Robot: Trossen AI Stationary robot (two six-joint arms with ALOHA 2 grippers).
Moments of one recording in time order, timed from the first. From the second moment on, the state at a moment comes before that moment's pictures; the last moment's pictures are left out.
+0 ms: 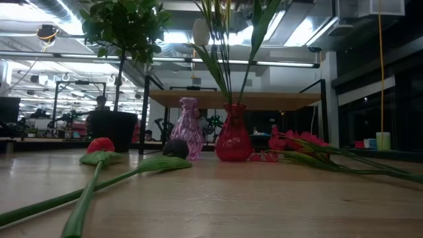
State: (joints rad) left arm -0.45 1.71 1.03 0.86 -0.19 0.13; right arm 0.45 1.50 0.91 0.73 -0.09 -0.24
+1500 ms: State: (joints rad) left arm -0.61 1.54 1.03 0.69 -0.64 0.36; right arm 0.53 1.33 0.91 0.42 -0.02 -0.22
